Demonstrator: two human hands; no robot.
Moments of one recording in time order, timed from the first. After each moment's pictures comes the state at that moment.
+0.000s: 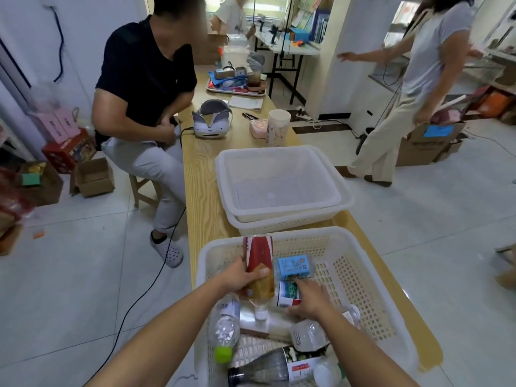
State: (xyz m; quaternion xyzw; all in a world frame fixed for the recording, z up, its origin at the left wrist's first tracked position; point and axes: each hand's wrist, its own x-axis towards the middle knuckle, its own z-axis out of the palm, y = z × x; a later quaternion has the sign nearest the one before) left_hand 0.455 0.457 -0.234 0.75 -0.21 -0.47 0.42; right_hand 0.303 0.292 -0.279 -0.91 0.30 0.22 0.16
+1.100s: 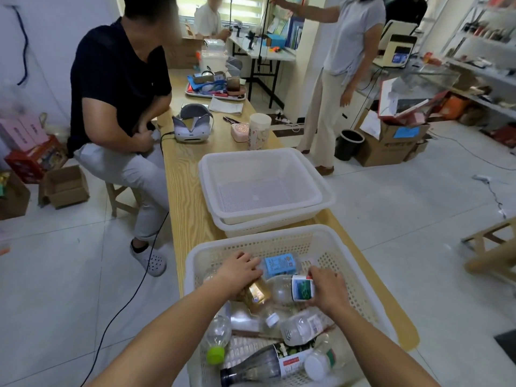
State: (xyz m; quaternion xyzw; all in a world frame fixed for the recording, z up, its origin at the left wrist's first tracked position) left_hand 0.451 0.433 -0.228 0.73 -0.66 -0.04 -0.17; right_hand 0.264 0.261 -0.245 -0.93 0.34 0.12 0.02
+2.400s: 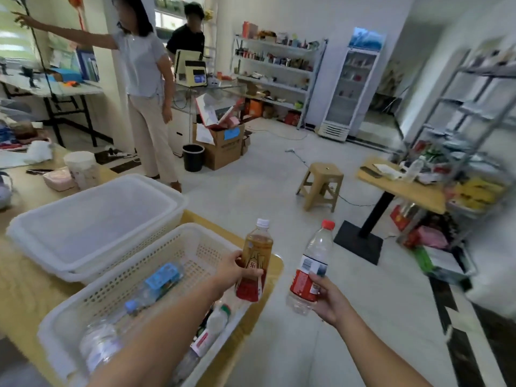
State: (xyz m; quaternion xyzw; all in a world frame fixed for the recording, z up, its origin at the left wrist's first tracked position) left_hand 0.246 0.366 -0.152 0.56 -0.45 -0.57 0.40; right_hand -0.014 0.349 -0.177 -0.22 0.46 -0.45 0.73
